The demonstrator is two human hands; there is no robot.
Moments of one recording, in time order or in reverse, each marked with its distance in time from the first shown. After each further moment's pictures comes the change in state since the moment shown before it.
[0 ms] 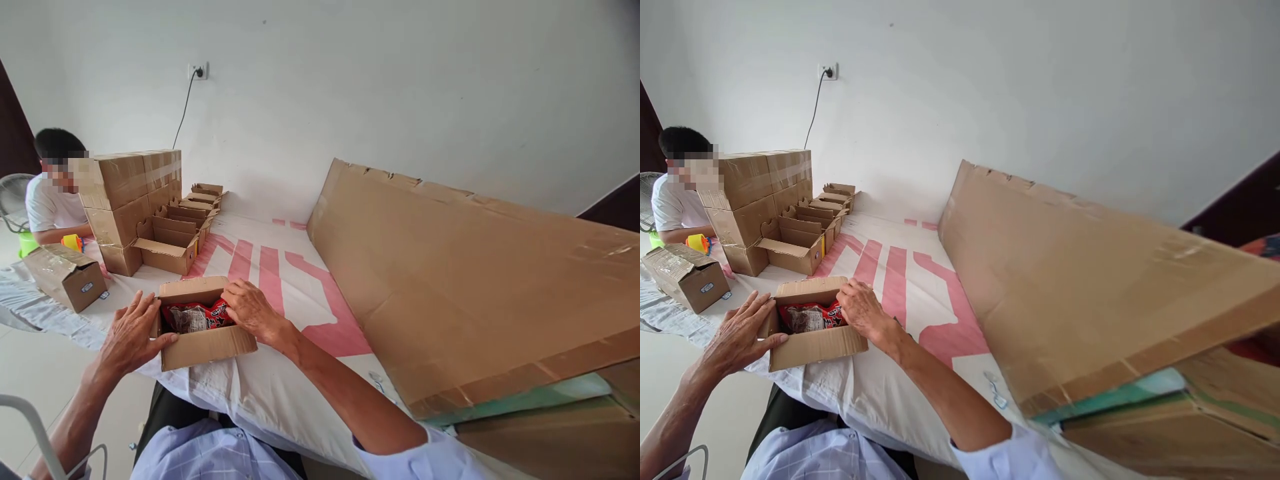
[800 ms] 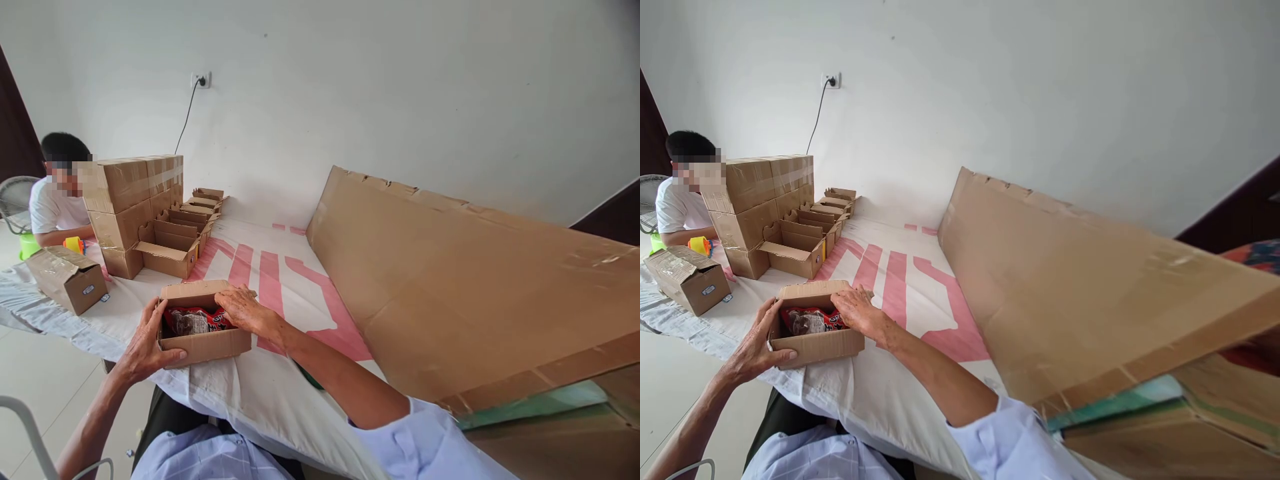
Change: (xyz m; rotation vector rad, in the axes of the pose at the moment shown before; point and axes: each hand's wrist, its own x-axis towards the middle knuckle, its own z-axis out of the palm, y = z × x) left_hand -0.009 -0.008 0.047 -0.588 0.060 0.051; right_hand 0.022 0.002 0.017 -0.026 -0.141 -0.029
